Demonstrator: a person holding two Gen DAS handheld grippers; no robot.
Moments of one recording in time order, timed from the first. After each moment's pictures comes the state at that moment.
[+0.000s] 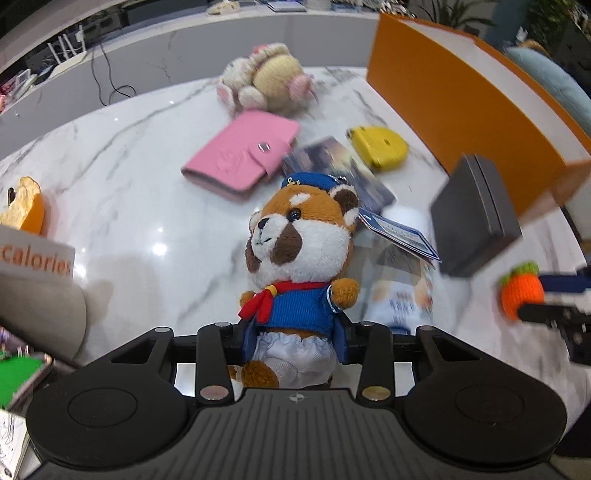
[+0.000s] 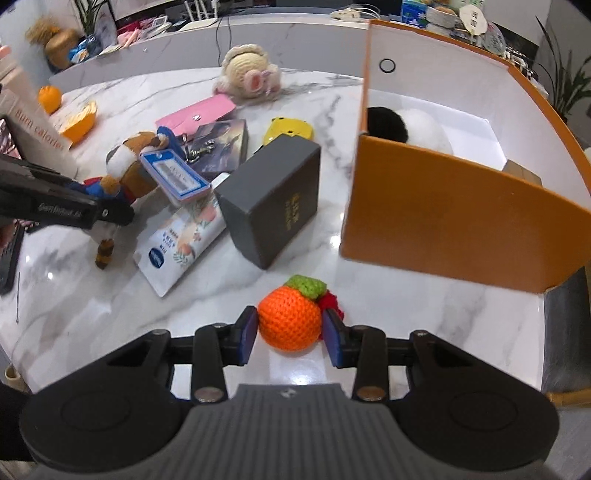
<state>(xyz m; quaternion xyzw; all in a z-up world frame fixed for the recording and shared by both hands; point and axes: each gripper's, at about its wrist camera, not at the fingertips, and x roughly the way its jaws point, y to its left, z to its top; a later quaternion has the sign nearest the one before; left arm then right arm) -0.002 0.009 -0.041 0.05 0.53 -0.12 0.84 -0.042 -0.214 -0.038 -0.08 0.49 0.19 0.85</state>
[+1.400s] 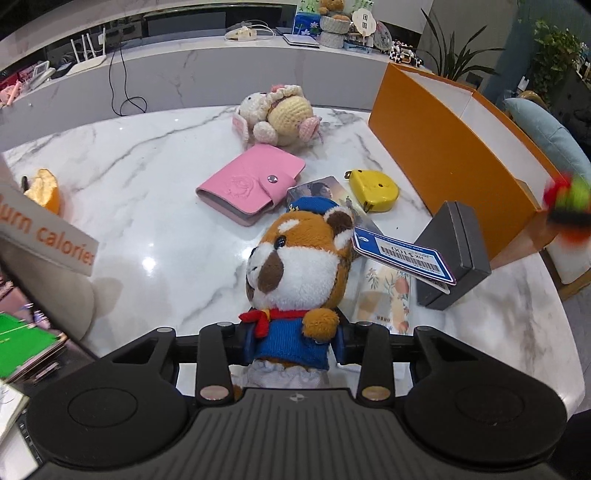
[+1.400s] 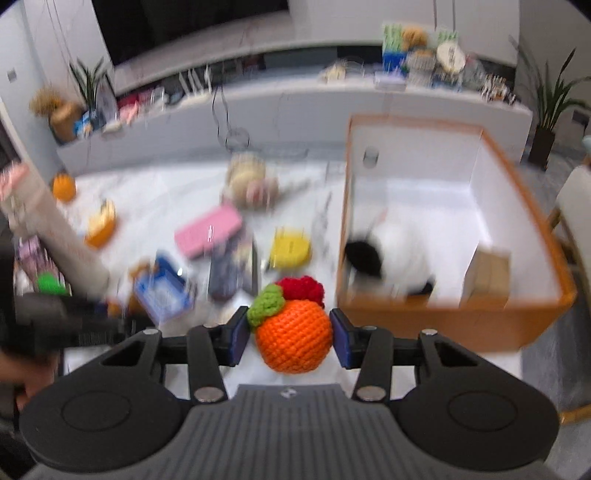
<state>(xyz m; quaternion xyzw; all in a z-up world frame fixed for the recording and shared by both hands) -0.020 0.022 -0.017 -0.01 0.48 -0.10 0.87 -0.022 -0.230 0.058 0.00 0.41 0.18 0.90</state>
